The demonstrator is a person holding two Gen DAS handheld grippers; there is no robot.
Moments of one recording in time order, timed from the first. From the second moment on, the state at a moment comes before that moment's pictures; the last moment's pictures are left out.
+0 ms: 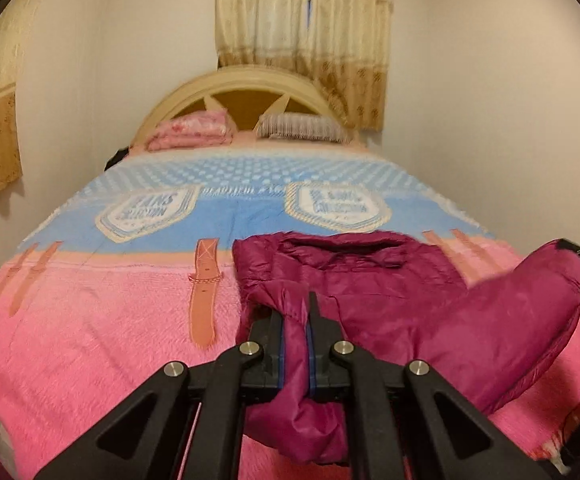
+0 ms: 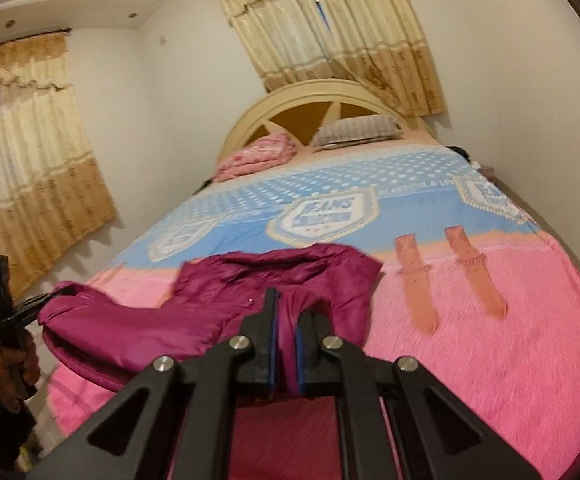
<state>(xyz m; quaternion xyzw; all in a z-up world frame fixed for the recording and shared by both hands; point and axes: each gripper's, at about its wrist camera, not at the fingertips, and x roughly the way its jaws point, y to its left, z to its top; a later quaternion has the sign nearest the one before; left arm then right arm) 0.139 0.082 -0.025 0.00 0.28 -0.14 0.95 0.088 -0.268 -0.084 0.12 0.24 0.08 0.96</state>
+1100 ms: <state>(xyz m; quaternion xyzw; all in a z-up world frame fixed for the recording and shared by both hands) 0.329 0.029 -0.086 0.01 0.27 0.10 0.96 0.313 -0.267 -0.154 0.10 0.33 -0.10 0.93</state>
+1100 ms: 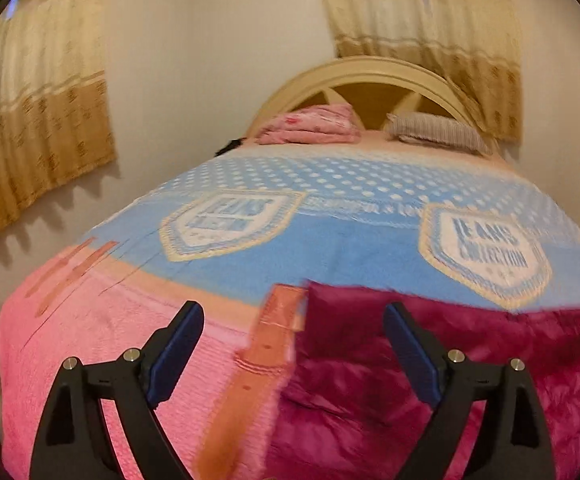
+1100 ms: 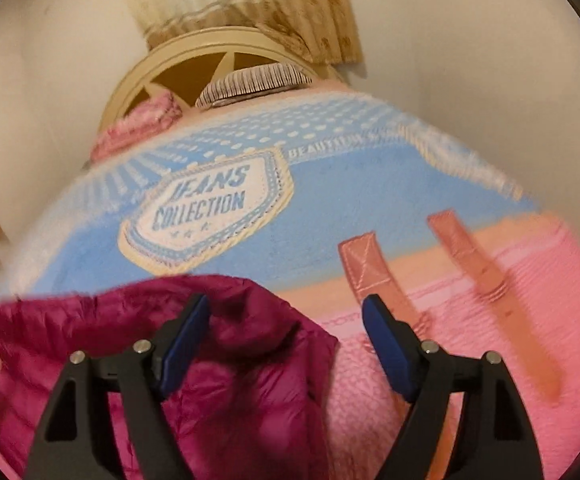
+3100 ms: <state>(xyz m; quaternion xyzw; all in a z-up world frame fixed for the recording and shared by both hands) 0.425 -0.026 -0.196 0.08 0.40 0.08 0.91 0.378 -0.189 -0.236 0.00 0.42 -0.08 0.91</state>
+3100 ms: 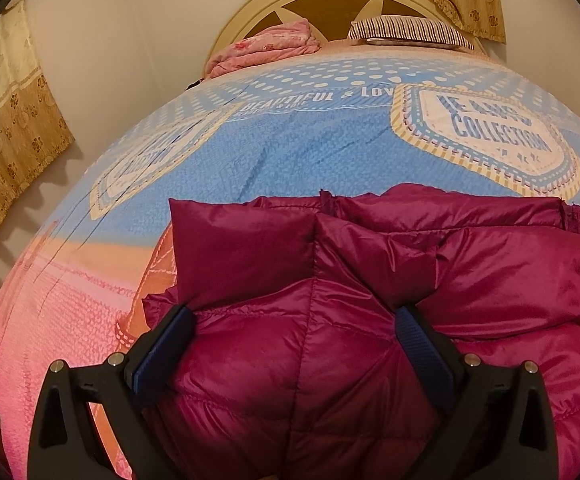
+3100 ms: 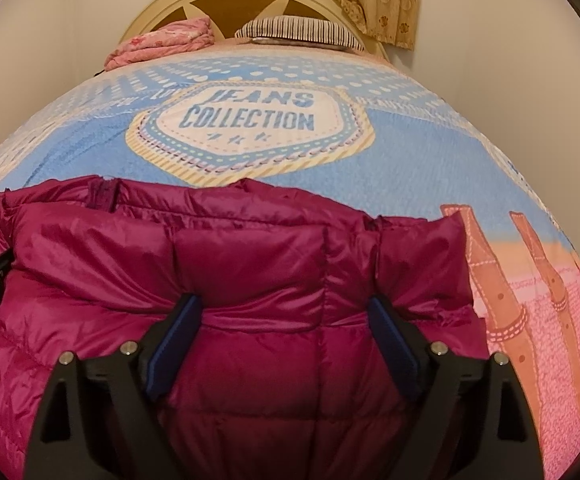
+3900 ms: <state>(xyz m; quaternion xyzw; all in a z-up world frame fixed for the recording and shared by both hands) 0.430 -0.028 -0.193 0.09 0.42 0.08 0.90 0.371 -0.179 -0.219 -0.02 0.41 -0.10 0.91</state>
